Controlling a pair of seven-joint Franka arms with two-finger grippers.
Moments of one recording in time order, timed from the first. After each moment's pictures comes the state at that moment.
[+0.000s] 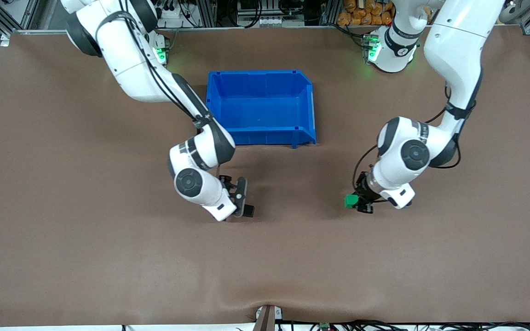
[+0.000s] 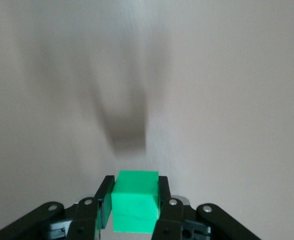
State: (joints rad) left arm -0.22 0.55 -0.16 -1.82 -0.01 2.48 -1.83; right arm 0.47 0.87 0.01 -1.34 0.20 2.14 -1.04
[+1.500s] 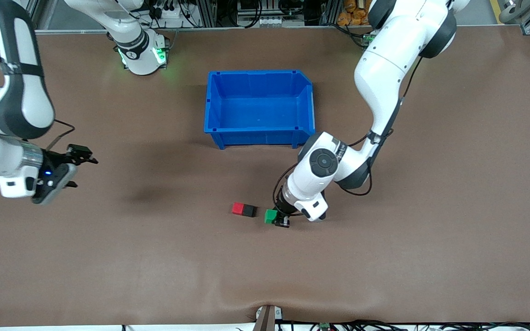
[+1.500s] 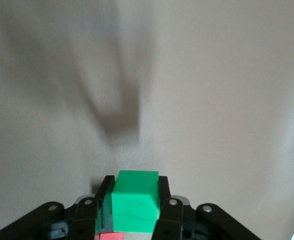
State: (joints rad) left arm -0.51 0.96 -0.16 -1.20 -0.05 2.47 -2.03; right arm -0.02 0.25 -0.09 -1.78 0.20 1.87 -0.93
